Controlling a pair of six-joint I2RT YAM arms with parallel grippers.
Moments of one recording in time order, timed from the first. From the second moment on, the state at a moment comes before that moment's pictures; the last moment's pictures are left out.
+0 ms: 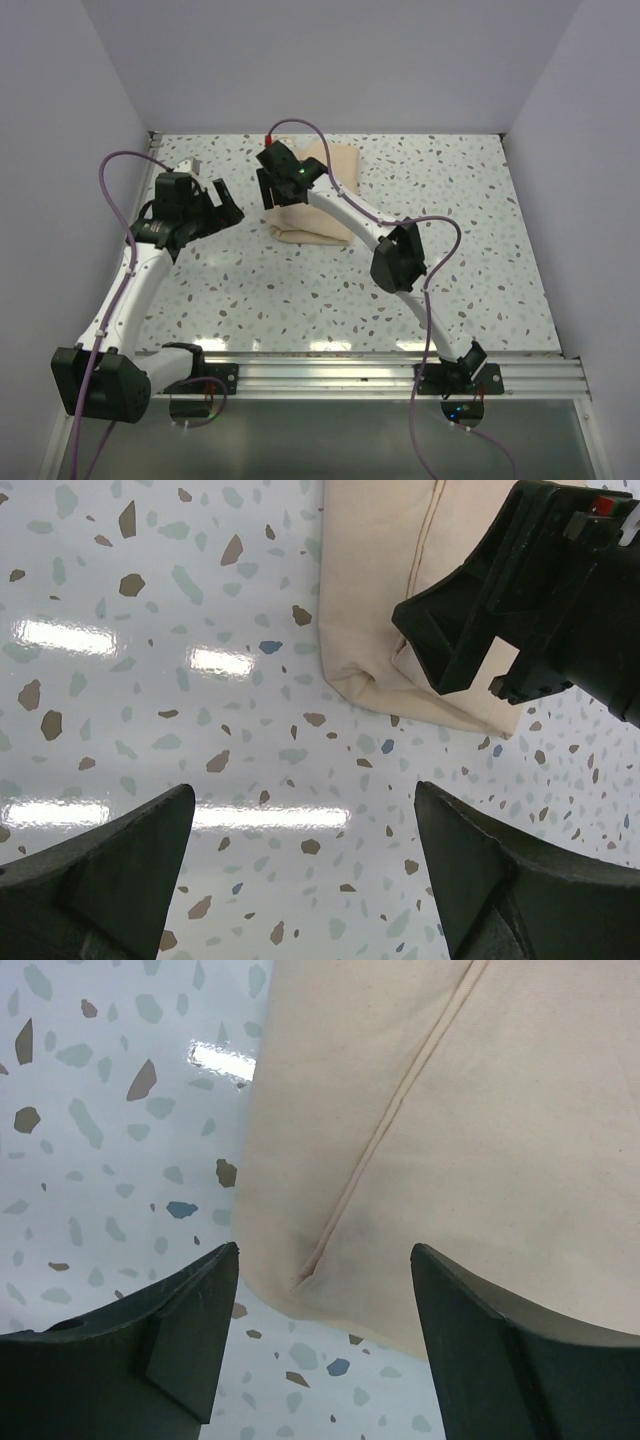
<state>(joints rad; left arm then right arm) -0.10 1.14 1.02 -0.59 0.10 -0.48 0.81 2.51 2.52 -0.91 0.29 0.45</state>
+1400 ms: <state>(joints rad) -0.14 1.43 1.24 -0.55 0.06 -0.37 0.65 2.19 2.27 -0.99 0.42 0.45</state>
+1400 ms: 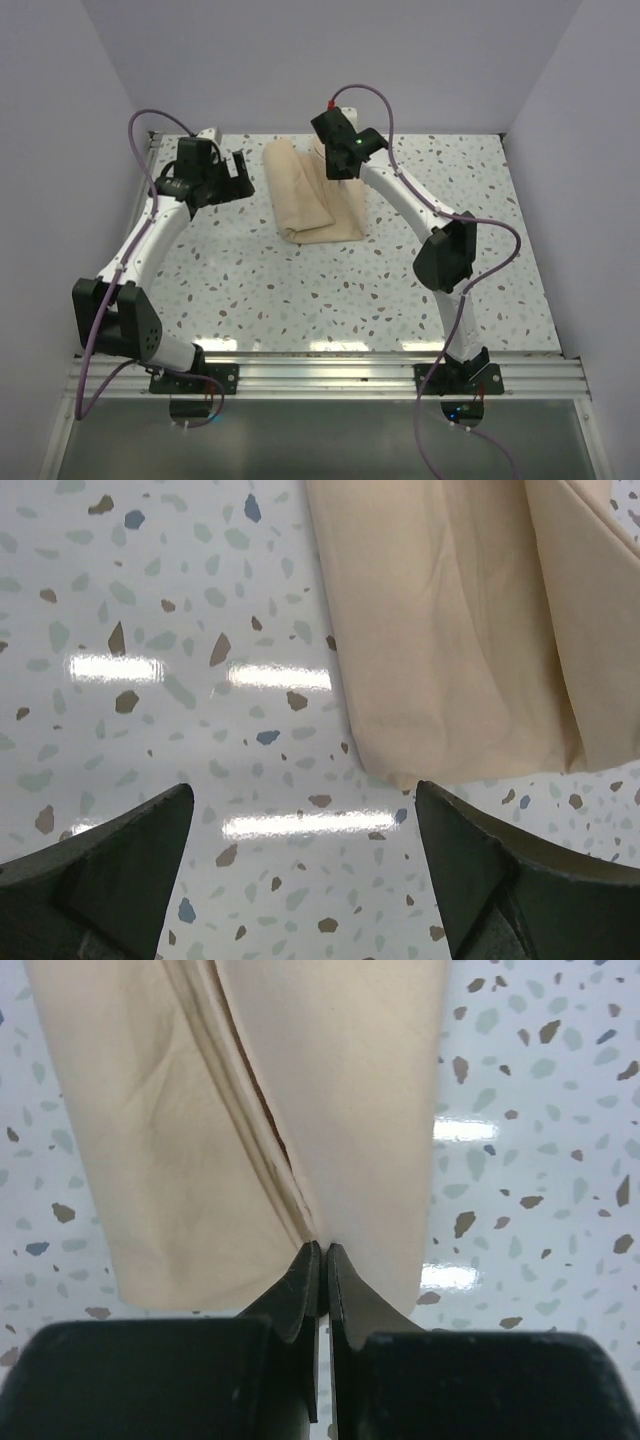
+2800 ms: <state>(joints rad) -0.79 2.36 2.04 -0.82 -0.45 -0.23 0.29 1.87 1.67 -1.12 0.69 0.57</state>
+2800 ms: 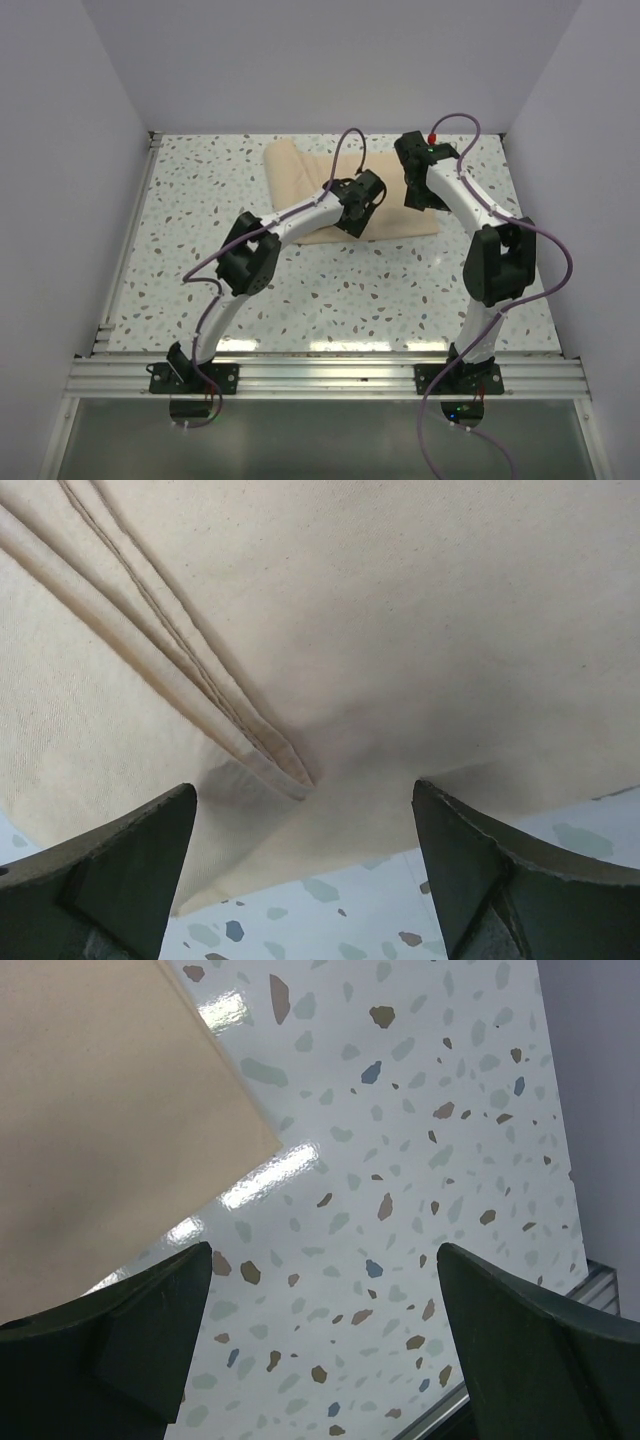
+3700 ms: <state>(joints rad) -0.67 2.42 2.11 -0.86 -0.57 -0.25 0.29 1.87 1.67 -1.12 0.66 0.53</state>
